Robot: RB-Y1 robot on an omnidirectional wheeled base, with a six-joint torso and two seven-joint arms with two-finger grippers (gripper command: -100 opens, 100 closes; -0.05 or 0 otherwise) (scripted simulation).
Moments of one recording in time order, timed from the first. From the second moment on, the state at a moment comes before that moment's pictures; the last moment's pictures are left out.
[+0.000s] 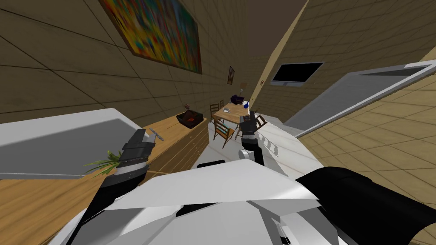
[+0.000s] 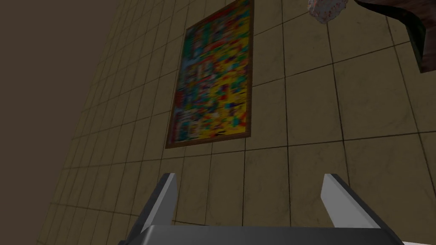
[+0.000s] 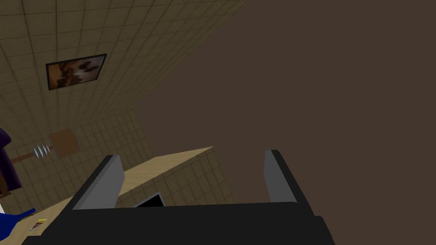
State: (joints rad) left arm 0.75 0.24 0.16 -2.28 0.04 -0.48 -0.04; right arm 0.52 -0.03 0.05 -2.38 -0.06 -0.38 -0.02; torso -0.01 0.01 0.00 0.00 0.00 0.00
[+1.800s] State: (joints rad) left arm 1.22 0.66 0.42 -2.18 0.32 -0.24 -0.01; right arm 0.52 -0.03 0.05 -2.38 -0.06 -0.38 -0.02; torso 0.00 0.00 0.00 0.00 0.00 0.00
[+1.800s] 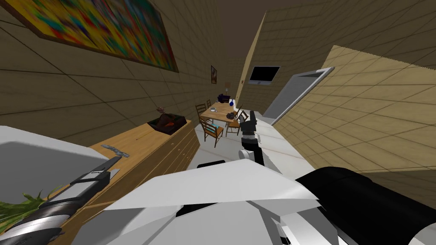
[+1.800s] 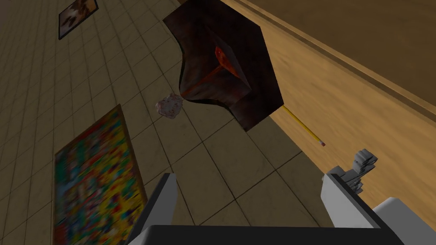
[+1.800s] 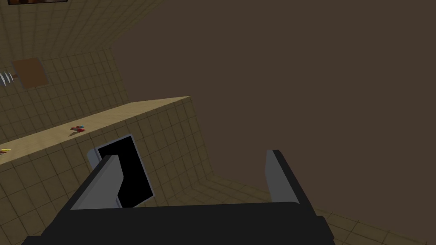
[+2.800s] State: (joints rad) left arm 1.49 0.92 0.55 -2.12 0.52 -0.06 0.01; right arm 0.52 -0.03 0.05 -2.38 -0.06 -0.39 -0.02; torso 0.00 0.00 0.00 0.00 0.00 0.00
